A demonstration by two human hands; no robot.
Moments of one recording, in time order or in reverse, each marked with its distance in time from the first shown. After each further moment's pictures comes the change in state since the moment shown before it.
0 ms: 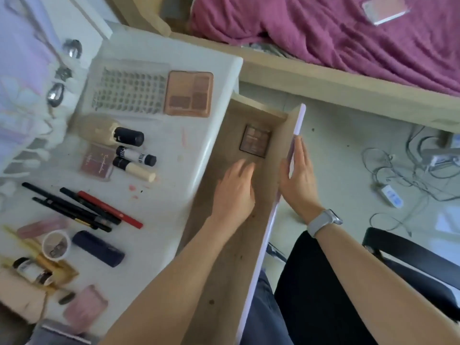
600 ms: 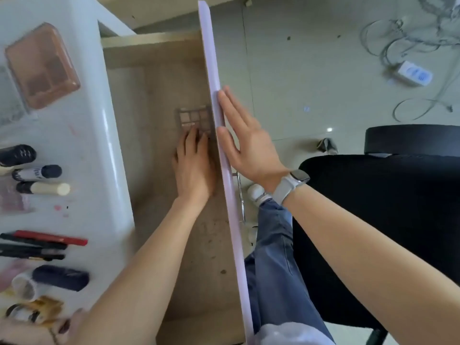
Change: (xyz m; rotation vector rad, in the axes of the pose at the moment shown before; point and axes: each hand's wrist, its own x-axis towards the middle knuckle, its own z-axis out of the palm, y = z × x) left_hand 0.008 -0.027 0.075 0.386 -0.120 -0.025; right_hand -0.038 0.048 0.027 0.222 0.111 -0.189
